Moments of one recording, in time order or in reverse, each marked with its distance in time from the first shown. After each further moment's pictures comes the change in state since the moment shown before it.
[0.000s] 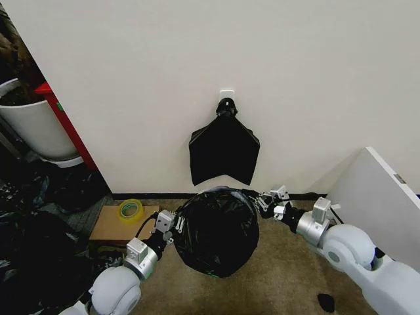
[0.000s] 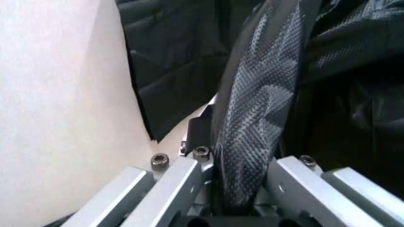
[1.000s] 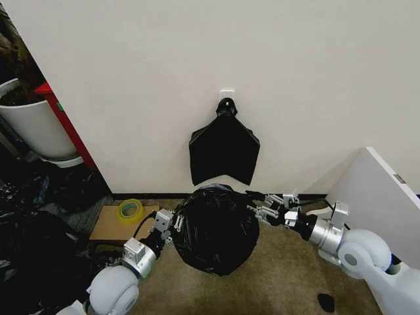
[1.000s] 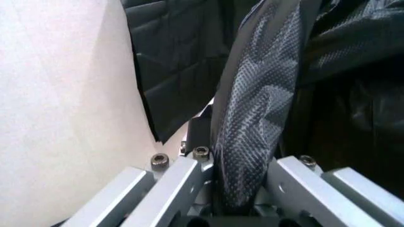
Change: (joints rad) left arm 0.011 0.008 -0.012 -0.002 -0.002 -0.010 -0.003; right arm -0.138 -0.047 0.120 0.087 0.216 0.067 -0.186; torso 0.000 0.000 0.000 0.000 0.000
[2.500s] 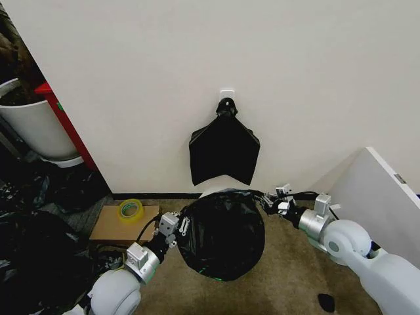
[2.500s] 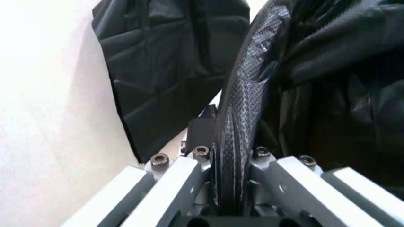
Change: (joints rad) left arm 0.006 -0.004 0.012 -0.016 0.047 -0.057 0.040; right arm 0.153 0.031 -0.132 -0.190 -0.110 -0.086 0.177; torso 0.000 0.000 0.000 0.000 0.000
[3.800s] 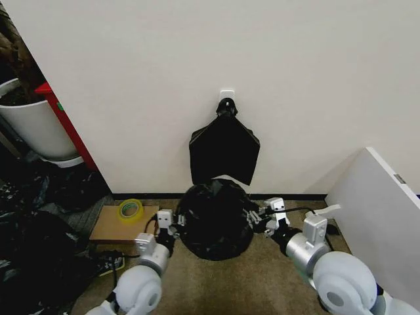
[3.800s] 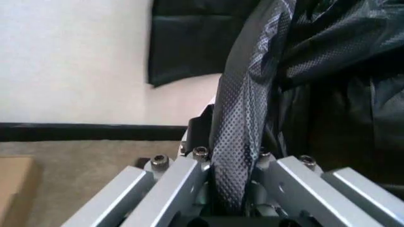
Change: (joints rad) left arm -0.124 -0.195 0.162 0.101 -0.274 0.166 -0.320; right arm -0.196 0.167 -0.034 0.473 -0.073 -0.269 0.568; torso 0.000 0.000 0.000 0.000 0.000
